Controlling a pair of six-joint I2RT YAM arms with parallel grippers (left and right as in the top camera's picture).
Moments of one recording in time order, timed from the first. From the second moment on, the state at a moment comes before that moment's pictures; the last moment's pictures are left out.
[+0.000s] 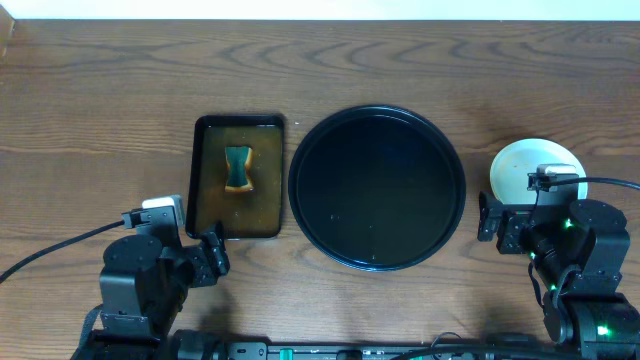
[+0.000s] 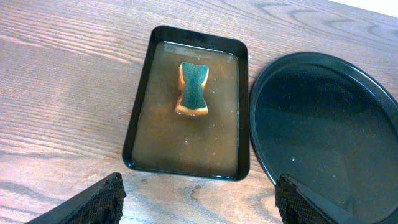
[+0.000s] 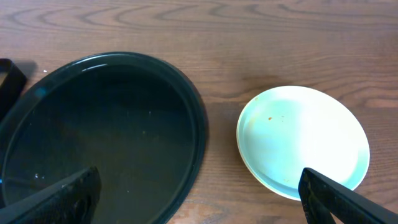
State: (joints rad) left arm -0.10 0.52 0.86 -1.02 0.00 -0.26; right arm -0.01 0.67 0.79 -0.75 -0.08 0.04
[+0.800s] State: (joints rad) left arm -0.10 0.52 0.85 -1.02 0.00 -0.26; right arm 0.04 0.21 0.28 0.05 -0.08 0.04
